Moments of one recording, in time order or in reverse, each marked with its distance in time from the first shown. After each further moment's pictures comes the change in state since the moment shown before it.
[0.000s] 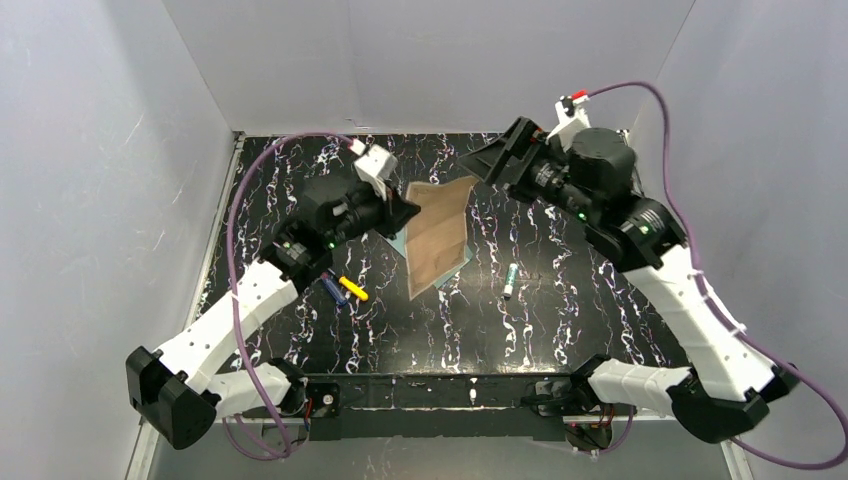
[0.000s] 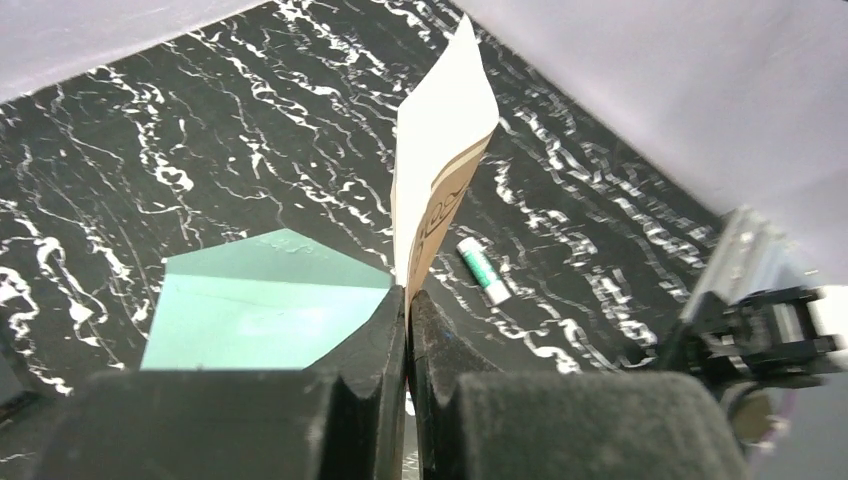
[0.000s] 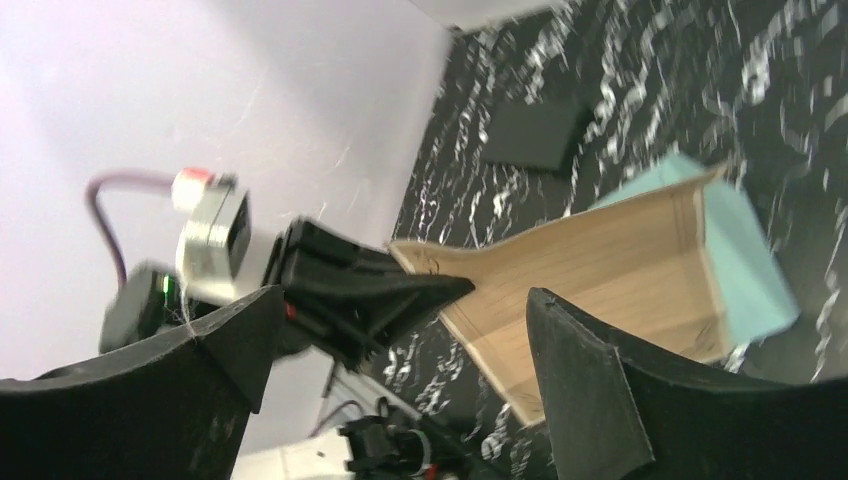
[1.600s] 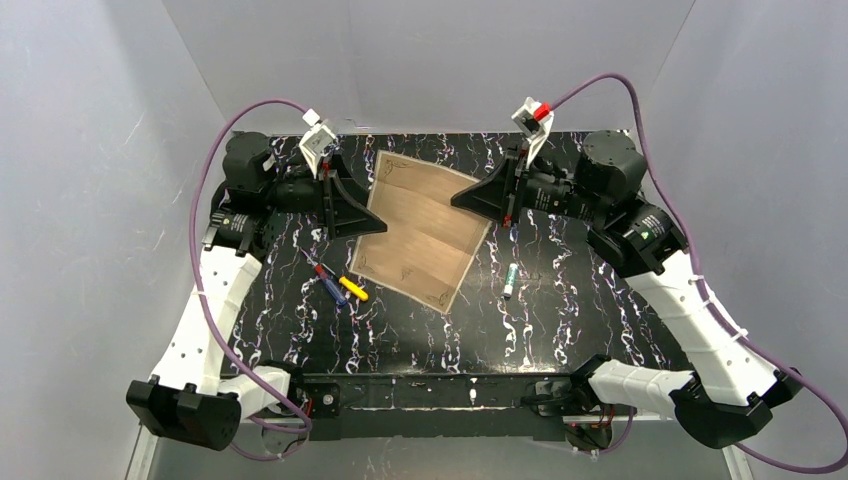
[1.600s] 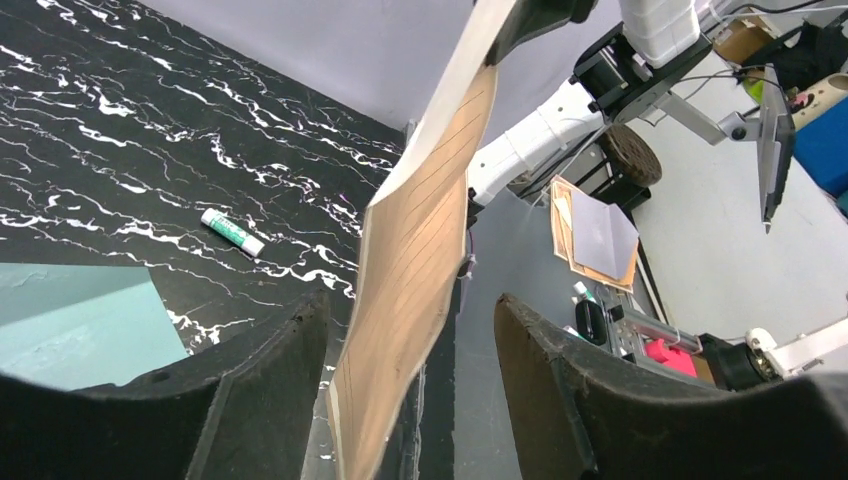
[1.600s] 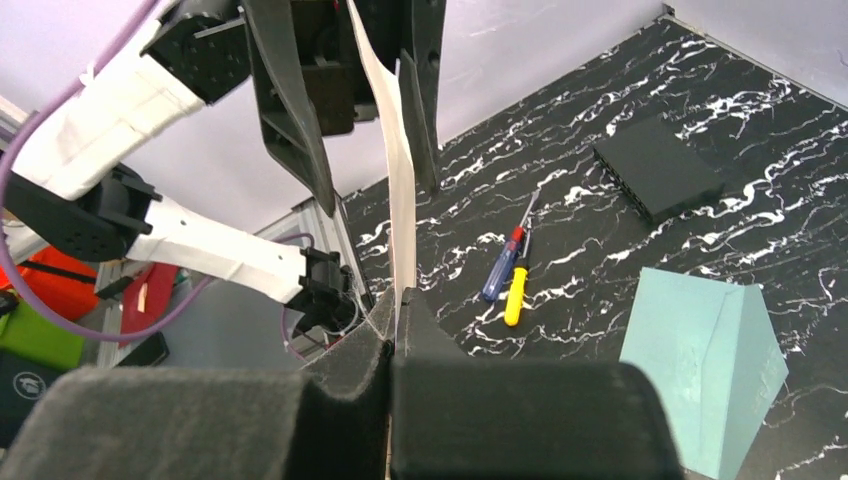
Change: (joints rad) left arm 0.446 0.031 0.288 -0.219 1.110 -0.197; right arm -0.001 -0.049 -0.046 0.166 -0.568 -0.576
